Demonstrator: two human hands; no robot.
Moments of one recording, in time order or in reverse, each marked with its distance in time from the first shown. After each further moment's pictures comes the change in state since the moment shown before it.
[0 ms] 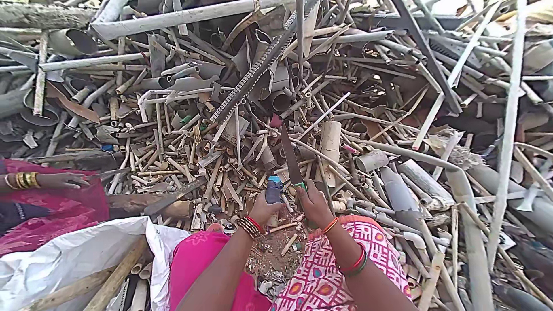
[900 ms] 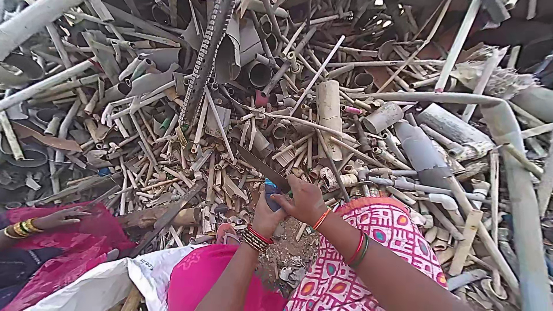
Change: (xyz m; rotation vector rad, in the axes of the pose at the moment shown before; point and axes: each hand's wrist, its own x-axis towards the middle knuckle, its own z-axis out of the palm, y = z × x) left_hand 0.028 -0.029 0.028 0.160 0.073 0.194; right_hand 0.022 0.020 0.008 -0.281 0.054 -0.130
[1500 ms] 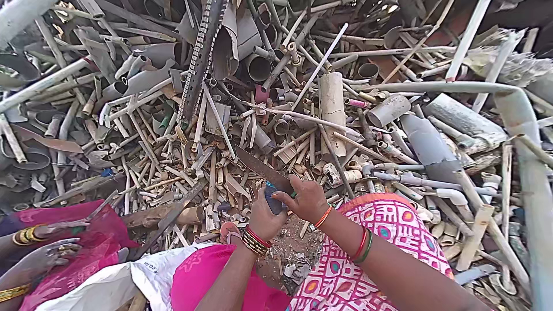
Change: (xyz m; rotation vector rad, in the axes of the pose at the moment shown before) left_hand -0.003 0.010 -0.014 0.483 0.044 0.238; right_hand 0.005 0.014 0.022 0.060 0.246 -0.152
